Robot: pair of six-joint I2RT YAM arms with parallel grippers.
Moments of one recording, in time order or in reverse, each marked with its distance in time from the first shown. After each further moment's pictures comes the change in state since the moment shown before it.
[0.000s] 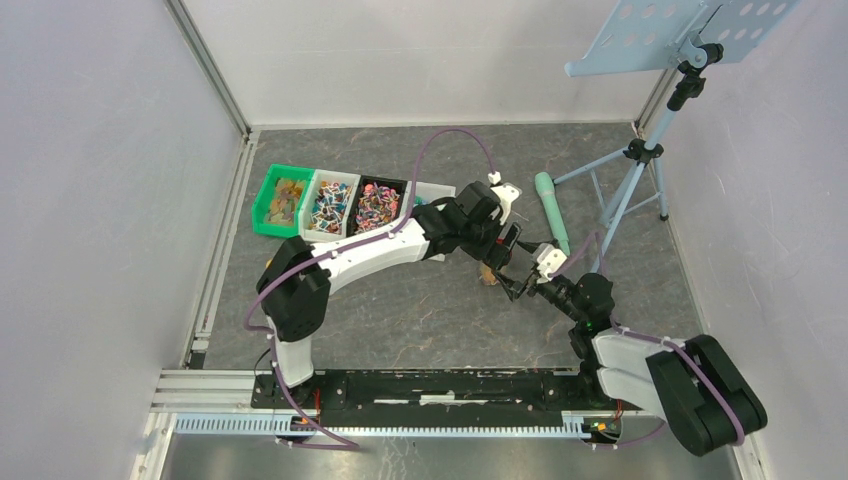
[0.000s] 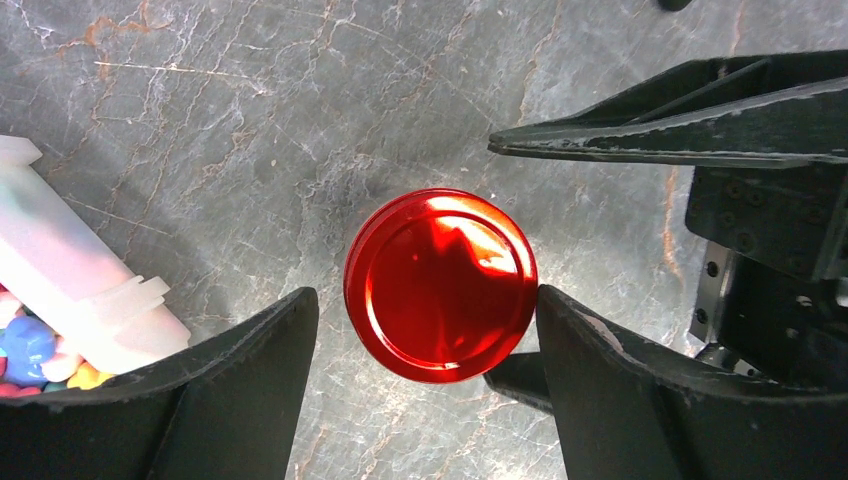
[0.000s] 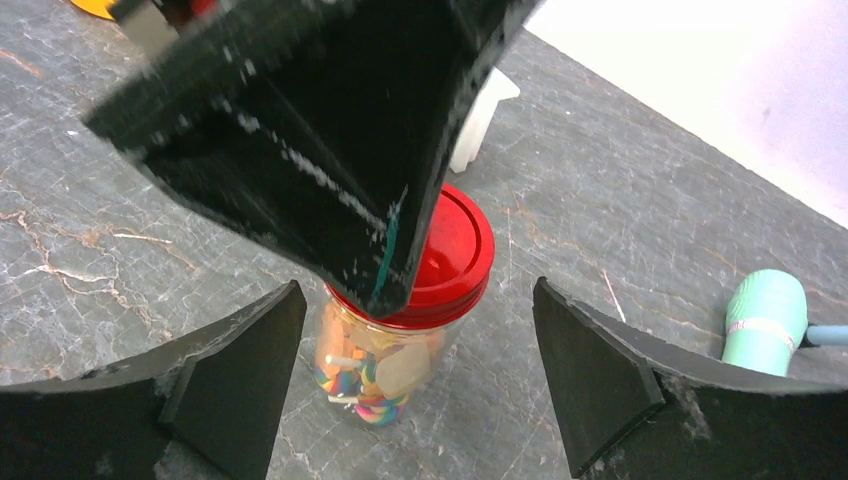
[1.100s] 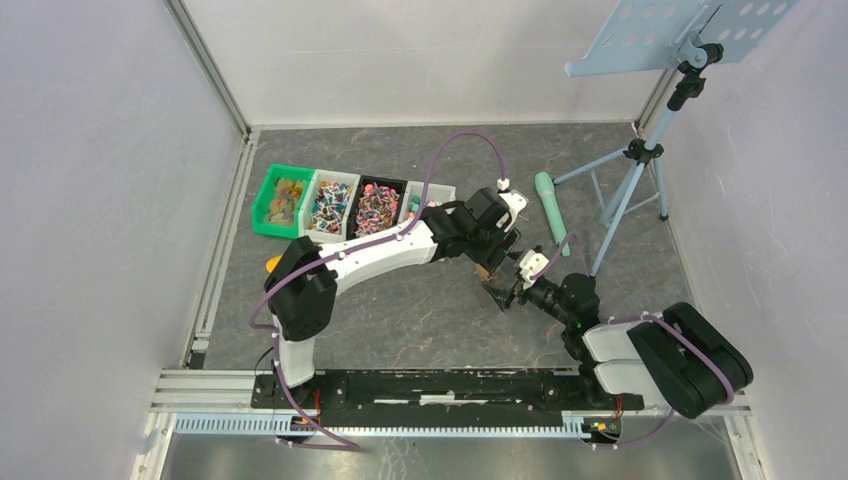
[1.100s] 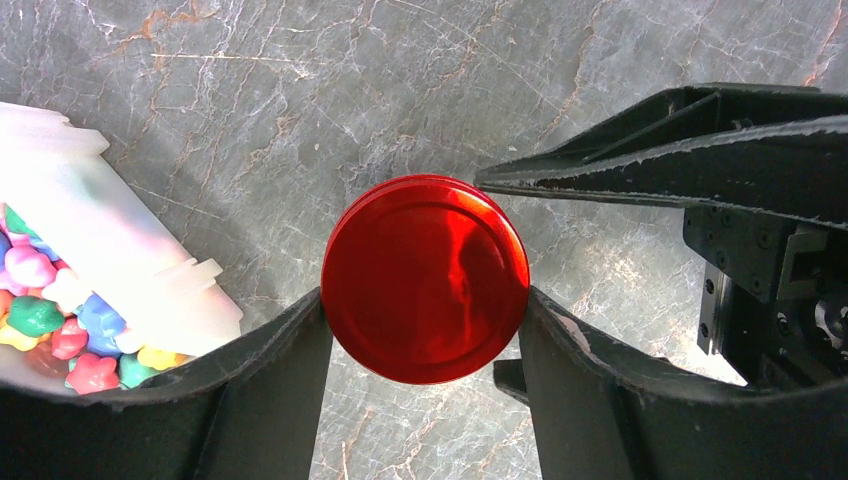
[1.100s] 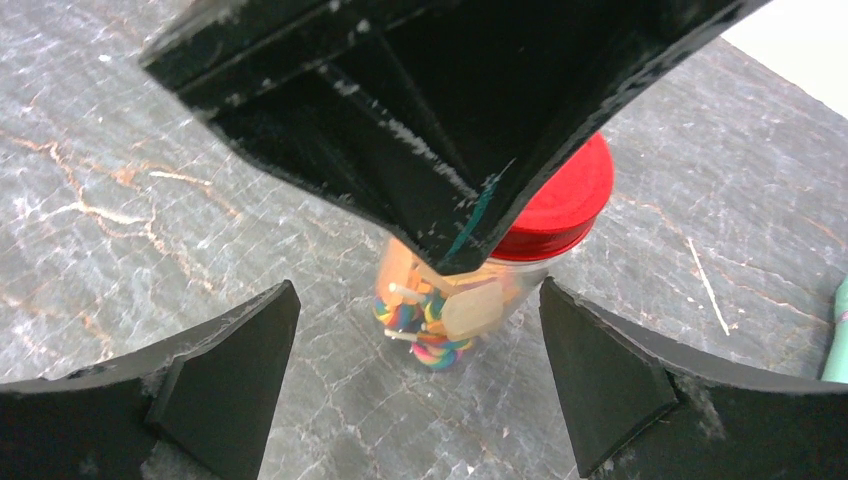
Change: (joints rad) left arm -0.034 0.035 0.047 -0.083 -0.116 0.090; right arm 0.104 0.156 -0.002 0.021 0.054 -0.032
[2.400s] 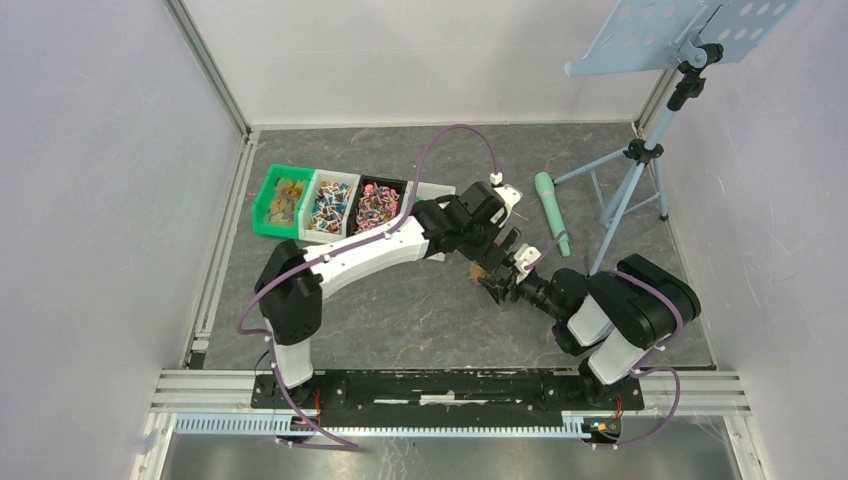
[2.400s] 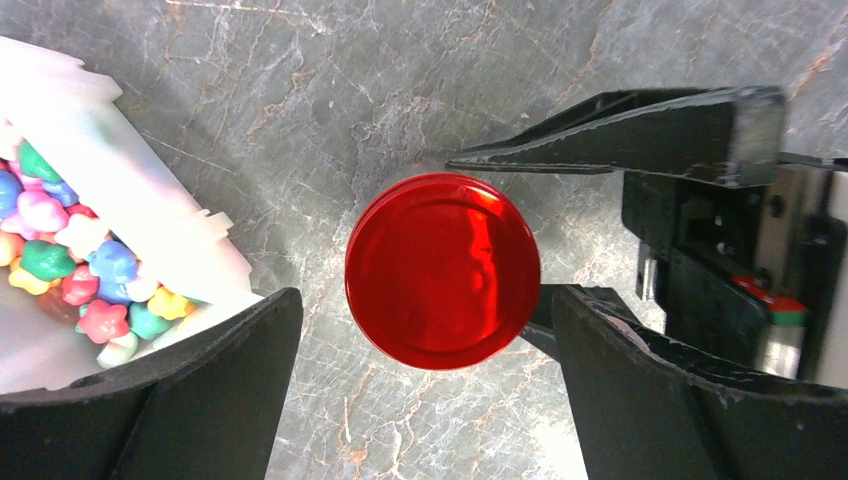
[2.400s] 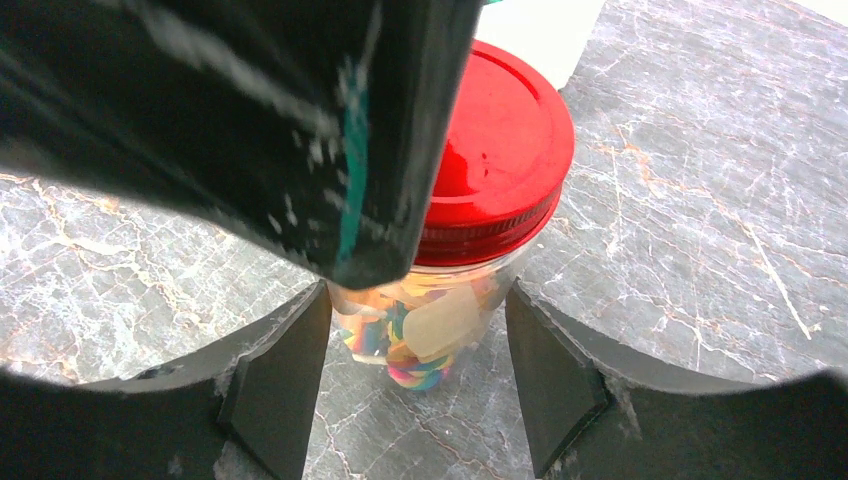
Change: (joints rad) left arm 0.006 -0.046 0.033 -0.108 -0.004 -0.040; right arm 0.014 0.390 0.045 0.342 0.008 0.103
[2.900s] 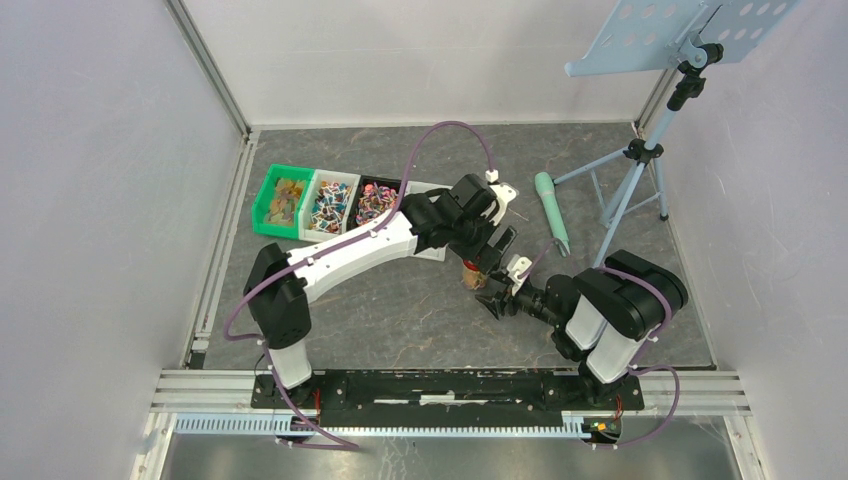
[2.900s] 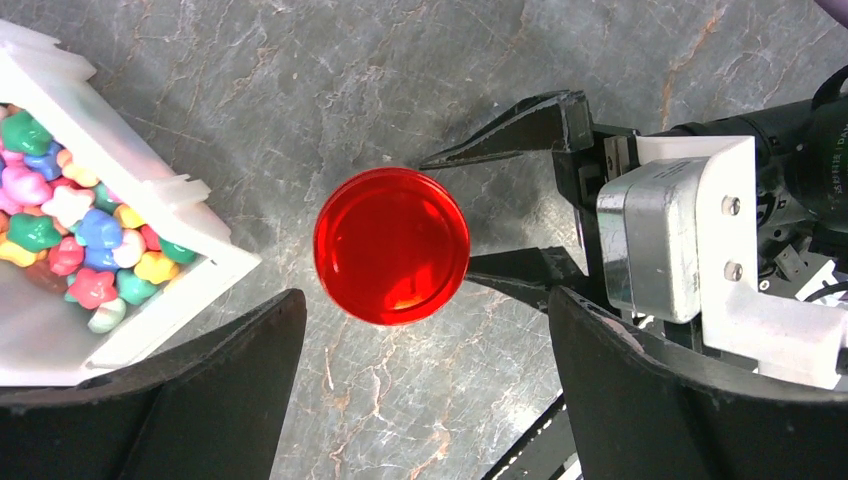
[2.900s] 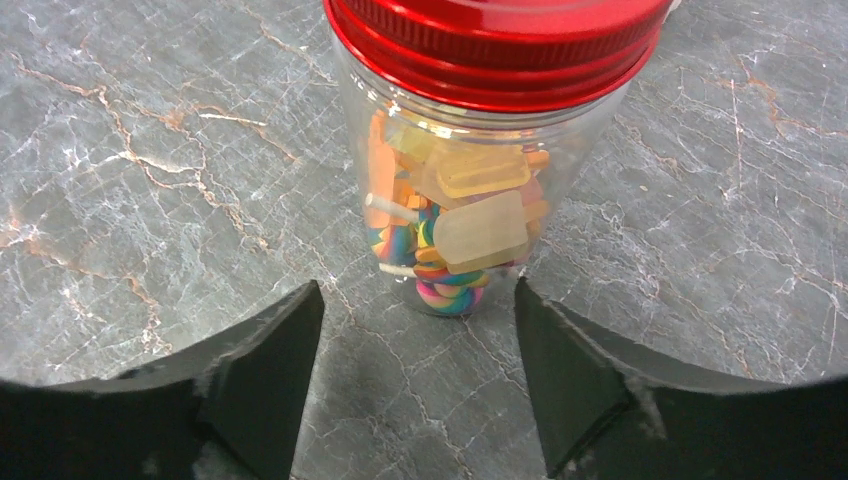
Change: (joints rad) left arm 0.025 -0.072 0.017 -0.098 0.123 0.002; right arm 0.047 0.074 -0.035 0.000 -0.038 -0.001
